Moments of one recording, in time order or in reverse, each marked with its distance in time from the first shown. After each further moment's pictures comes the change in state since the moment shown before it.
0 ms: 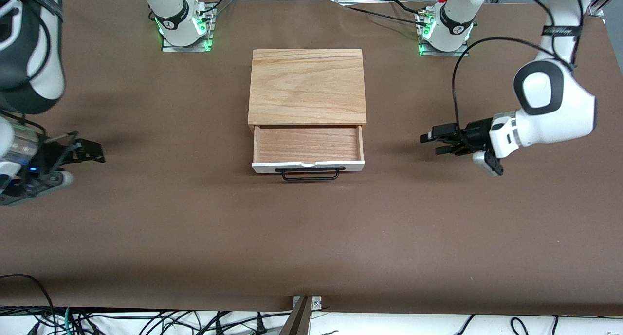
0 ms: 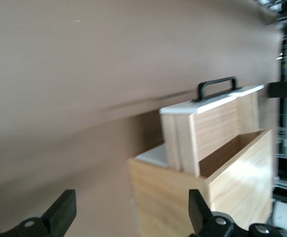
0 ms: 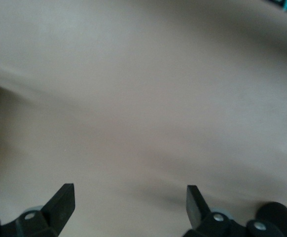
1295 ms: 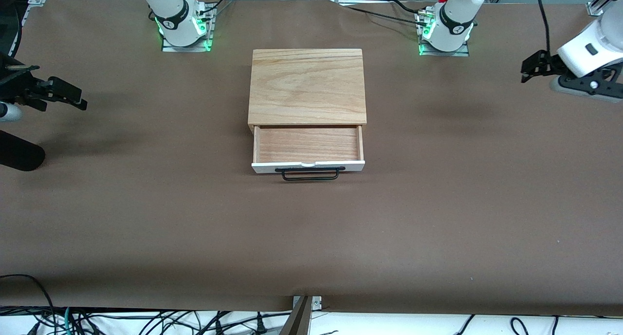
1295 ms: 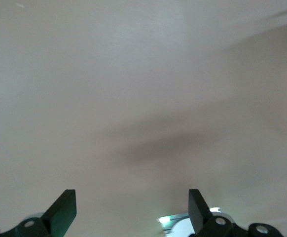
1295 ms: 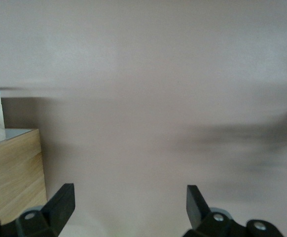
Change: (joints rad) left arm 0.077 -0.337 -0.022 0.156 0.889 -0.414 -0.248; right arm -0.122 -0.415 0.155 -0.402 -0.025 -0.015 0.390
